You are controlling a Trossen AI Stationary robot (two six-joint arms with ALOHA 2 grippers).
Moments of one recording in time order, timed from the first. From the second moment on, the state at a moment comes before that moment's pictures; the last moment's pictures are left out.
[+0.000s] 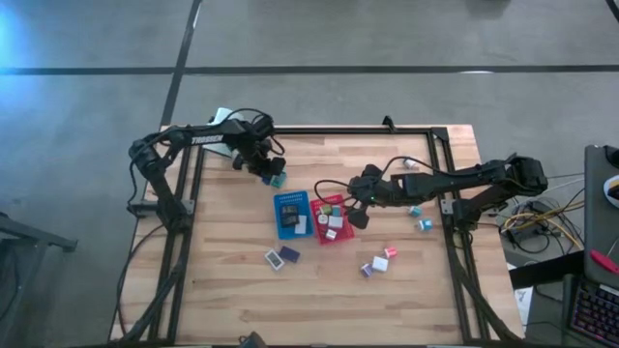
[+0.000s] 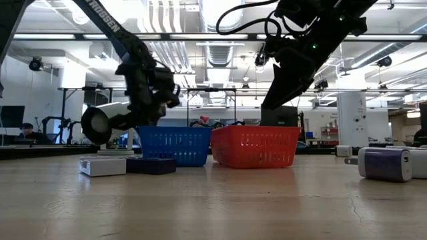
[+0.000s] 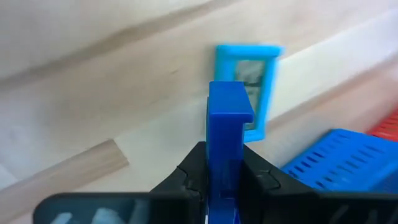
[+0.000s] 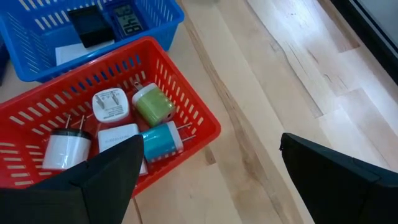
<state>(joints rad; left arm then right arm) 0.70 1.77 1.09 -0.77 0.36 -0.54 -0.03 1.41 0.82 -0.28 0.29 0.24</state>
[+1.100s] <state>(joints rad) 0.27 1.56 1.27 -0.87 0.37 -0.36 -0.02 1.41 0.81 -0.26 0.31 0.33</state>
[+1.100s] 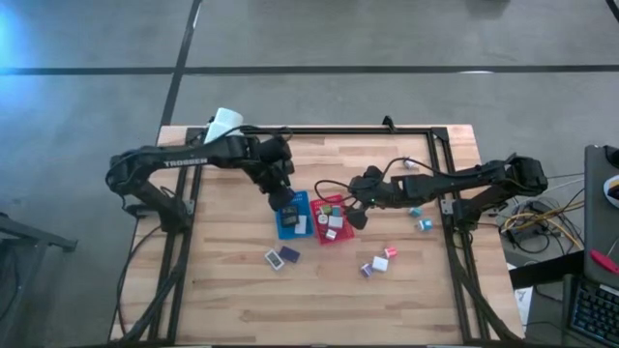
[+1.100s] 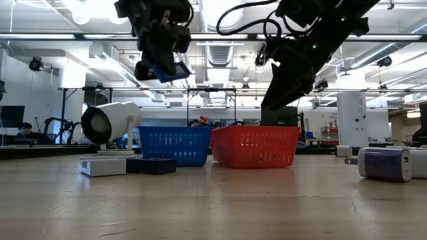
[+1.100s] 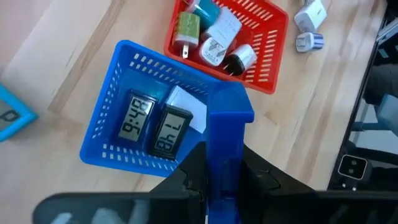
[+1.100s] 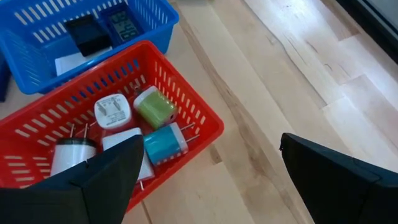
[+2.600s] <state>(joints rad) 0.19 1.61 0.62 0.36 0.34 -0.26 -0.02 1.42 0.80 -0.19 0.31 0.31</state>
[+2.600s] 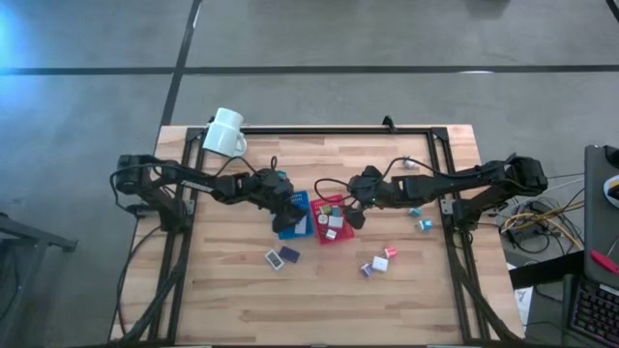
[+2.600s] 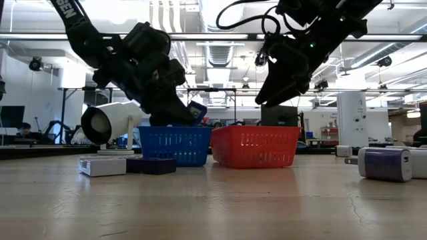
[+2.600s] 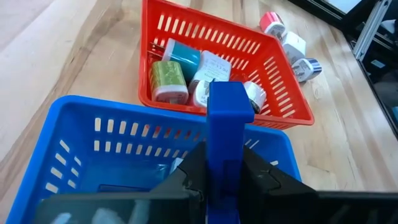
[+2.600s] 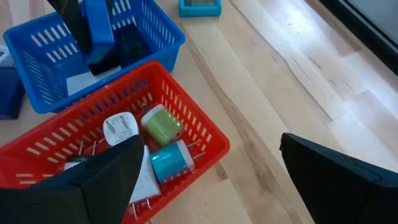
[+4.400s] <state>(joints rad) 0.18 1.10 0.63 -0.12 0.26 -0.22 -0.01 1.42 0.77 -0.18 0.20 0.32</state>
